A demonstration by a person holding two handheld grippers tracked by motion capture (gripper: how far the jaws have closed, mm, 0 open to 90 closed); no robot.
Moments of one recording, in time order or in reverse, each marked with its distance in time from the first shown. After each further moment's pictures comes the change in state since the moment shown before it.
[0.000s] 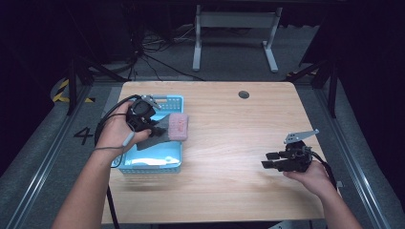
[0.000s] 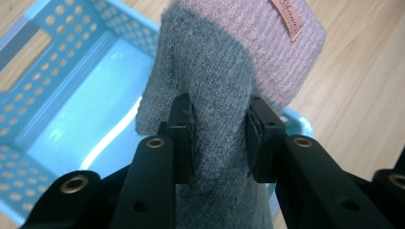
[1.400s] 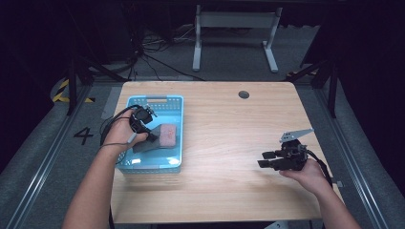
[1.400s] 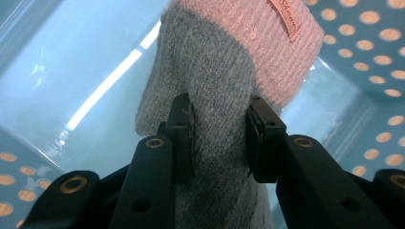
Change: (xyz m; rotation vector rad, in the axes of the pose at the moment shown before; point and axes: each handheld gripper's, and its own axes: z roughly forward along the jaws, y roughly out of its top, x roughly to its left) left arm 0.061 -0.031 0.090 0.188 -0.027 -0.076; right arm 0.001 0.006 0.010 0.008 0.021 -0.002
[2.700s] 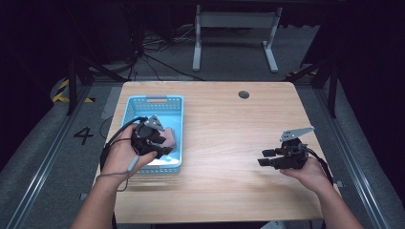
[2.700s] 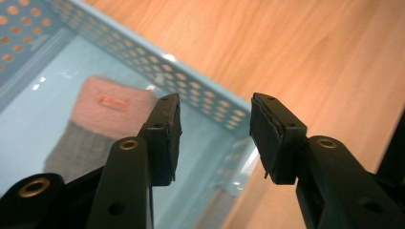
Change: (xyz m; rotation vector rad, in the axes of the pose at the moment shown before) left arm -0.117 -0.018 -0.064 -0.275 -0.013 0.100; right arm 0.002 0.006 -0.004 -0.011 -0.005 -0.041
